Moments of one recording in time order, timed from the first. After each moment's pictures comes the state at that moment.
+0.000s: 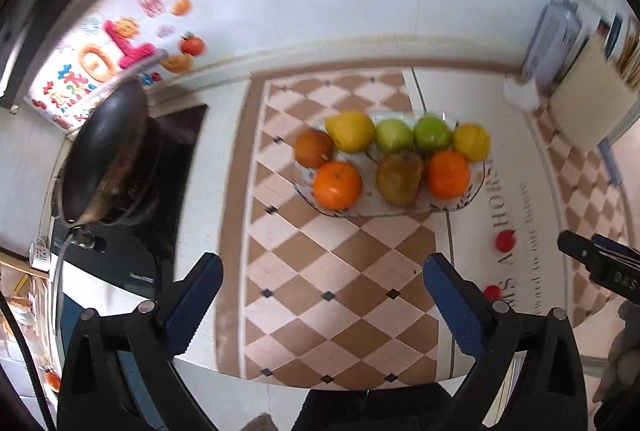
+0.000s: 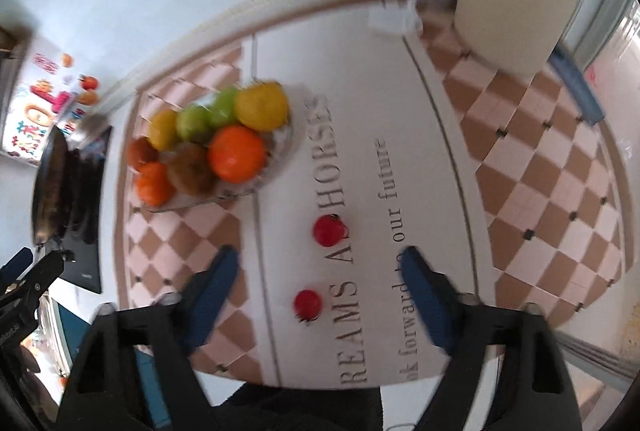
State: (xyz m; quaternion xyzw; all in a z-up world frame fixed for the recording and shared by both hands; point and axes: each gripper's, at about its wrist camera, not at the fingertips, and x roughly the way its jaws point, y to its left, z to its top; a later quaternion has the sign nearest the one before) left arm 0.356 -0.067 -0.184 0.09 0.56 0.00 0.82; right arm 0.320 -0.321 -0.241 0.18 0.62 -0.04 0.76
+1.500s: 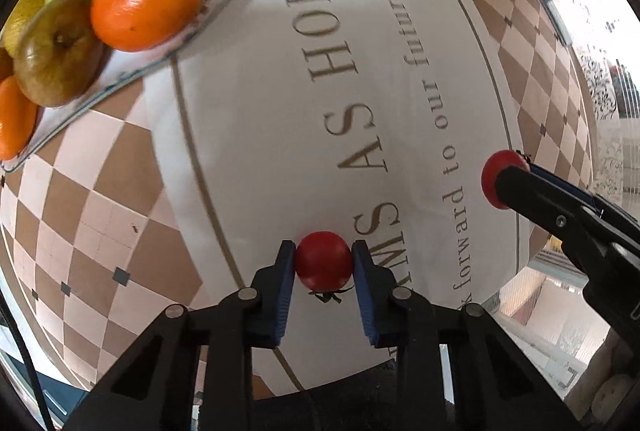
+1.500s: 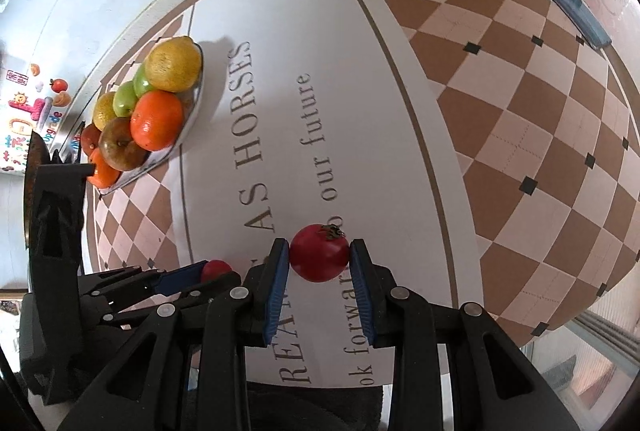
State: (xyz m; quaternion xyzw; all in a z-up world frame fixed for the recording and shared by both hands) left arm 0.347 -0.221 -0.351 0.07 0.73 -0.21 0.65; right arm 0.284 -0.376 -0.307 0.22 0.65 -0.04 0.73
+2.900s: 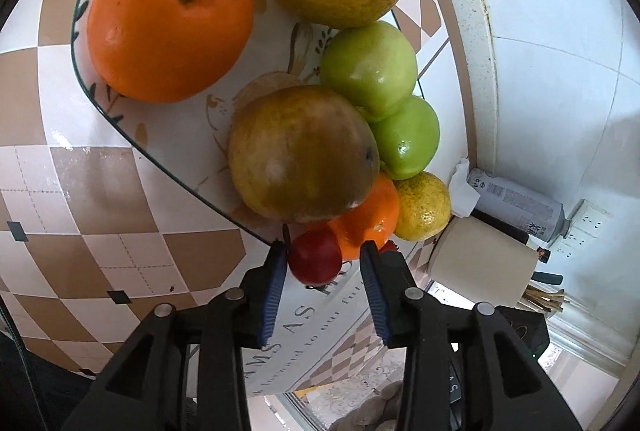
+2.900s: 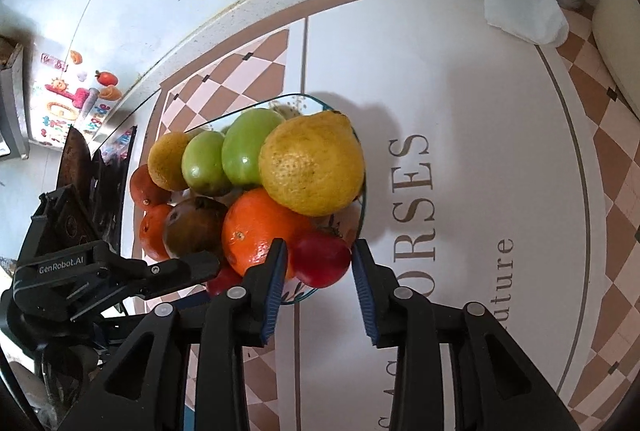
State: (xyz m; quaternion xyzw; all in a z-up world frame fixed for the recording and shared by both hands) left arm 0.449 -0.052 -0.363 -0.48 0.68 -0.05 0.56; right arm 0.441 -0.298 -0.333 0.22 0.62 0.08 0.75
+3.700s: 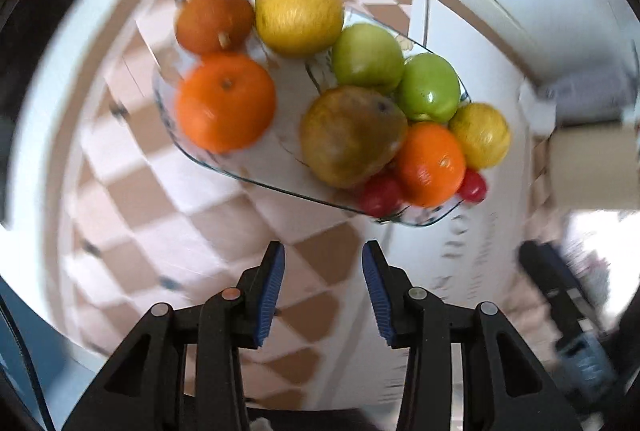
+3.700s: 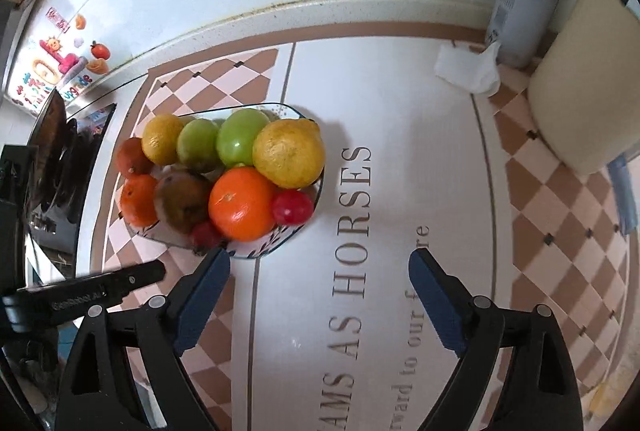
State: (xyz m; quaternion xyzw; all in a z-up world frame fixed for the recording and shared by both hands) left arm 0.424 -0.072 -0.293 -0.12 0.69 -0.03 0.71; right arm 0.393 -0.291 -0.265 0.09 0.60 0.02 0.79
